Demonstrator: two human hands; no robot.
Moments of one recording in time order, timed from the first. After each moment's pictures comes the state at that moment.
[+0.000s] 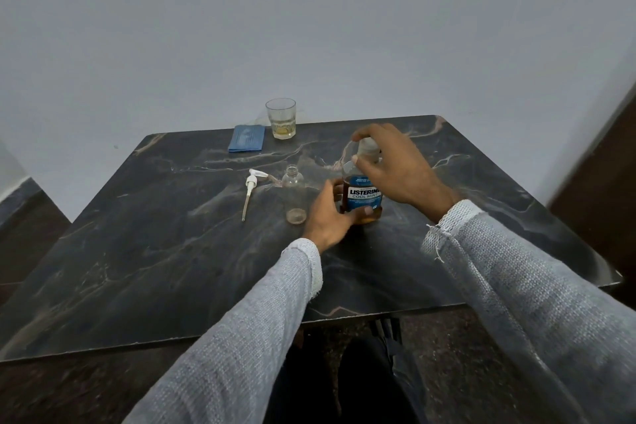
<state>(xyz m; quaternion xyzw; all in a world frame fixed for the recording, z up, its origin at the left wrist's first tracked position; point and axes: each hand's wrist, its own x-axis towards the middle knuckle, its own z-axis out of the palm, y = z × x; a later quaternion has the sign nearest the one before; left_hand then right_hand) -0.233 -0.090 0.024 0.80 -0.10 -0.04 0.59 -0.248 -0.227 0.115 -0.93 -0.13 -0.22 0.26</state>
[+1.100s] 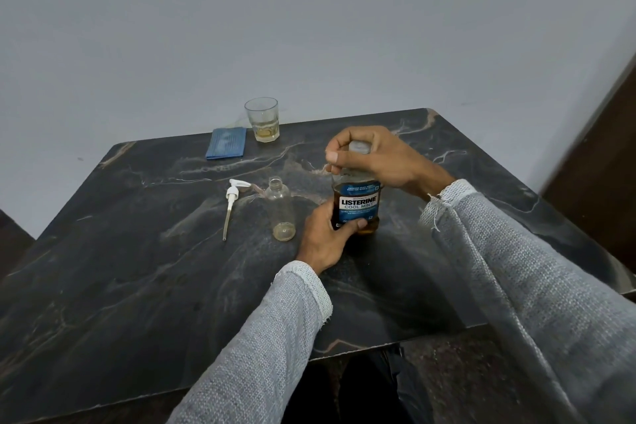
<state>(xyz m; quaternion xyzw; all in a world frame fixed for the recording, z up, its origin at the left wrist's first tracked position) -0.208 -0.101 -0.009 0.77 -0.15 -0.02 0.62 -0.204 -0.238 0.117 -0.81 -0.20 0.00 0.55</state>
